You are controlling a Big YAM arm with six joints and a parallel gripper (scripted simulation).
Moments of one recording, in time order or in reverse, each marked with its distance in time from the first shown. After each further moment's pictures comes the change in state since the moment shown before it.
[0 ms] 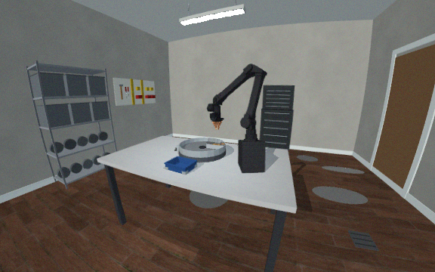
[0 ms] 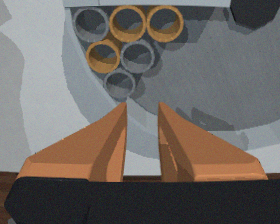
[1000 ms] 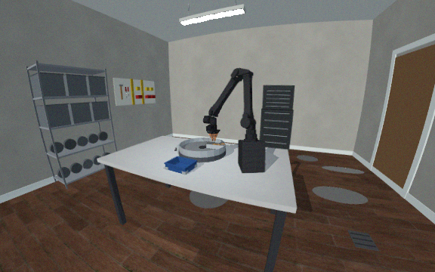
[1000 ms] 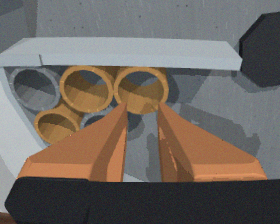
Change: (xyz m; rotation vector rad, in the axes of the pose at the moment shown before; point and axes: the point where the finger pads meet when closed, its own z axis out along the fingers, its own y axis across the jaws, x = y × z) arm -0.020 -0.025 0.103 -0.027 -0.013 -0.017
